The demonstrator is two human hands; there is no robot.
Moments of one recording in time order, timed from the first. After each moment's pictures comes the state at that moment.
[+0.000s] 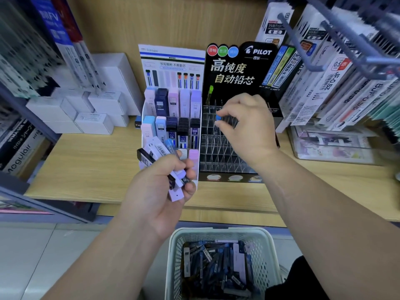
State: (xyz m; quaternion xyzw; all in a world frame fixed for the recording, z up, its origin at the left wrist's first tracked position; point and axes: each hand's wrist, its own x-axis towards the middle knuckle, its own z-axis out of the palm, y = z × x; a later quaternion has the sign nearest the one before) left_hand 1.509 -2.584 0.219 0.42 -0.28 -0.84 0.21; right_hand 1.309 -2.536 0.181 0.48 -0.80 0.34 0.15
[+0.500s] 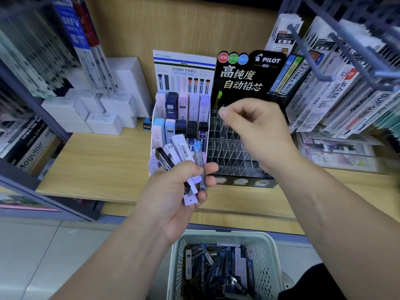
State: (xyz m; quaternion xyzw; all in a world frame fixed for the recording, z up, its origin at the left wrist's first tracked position) left_hand 1.514 -2.578 0.223 0.38 -0.34 -0.84 0.18; right_hand 1.337 -2.525 0.226 0.40 -0.73 0.54 -0.11
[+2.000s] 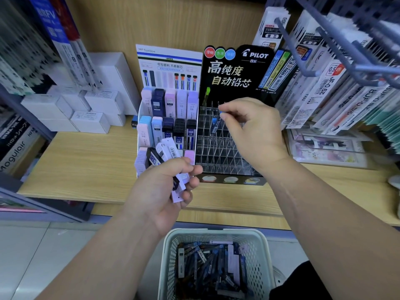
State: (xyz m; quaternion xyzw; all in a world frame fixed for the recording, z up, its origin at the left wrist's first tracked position) left_hand 1.502 -2.584 0.210 0.44 -0.33 -0.83 0.14; right_hand 1.313 -2.523 0.198 0.46 -0.76 0.45 0.10
